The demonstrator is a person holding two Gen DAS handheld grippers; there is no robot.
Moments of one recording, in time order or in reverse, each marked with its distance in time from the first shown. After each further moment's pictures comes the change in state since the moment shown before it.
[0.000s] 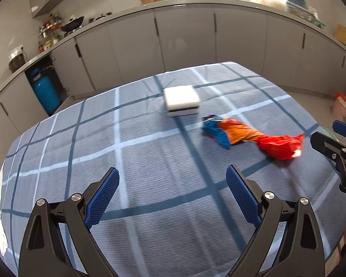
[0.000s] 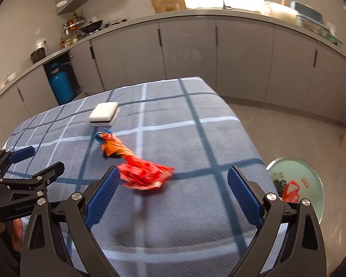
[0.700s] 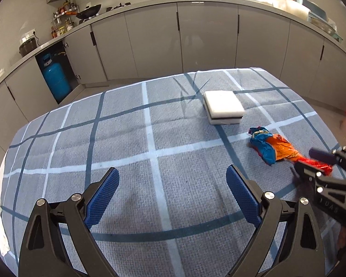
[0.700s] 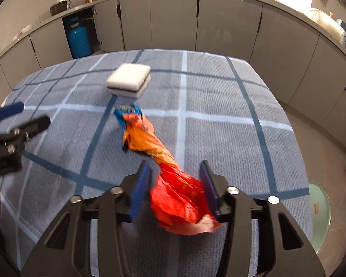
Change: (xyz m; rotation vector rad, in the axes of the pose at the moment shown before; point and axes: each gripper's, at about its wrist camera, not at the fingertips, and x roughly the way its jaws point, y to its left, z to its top) left arm 0.027 0.043 0.020 -0.073 0.021 0.030; right arm 0.072 0.040 0.004 -0.175 0.217 0.039
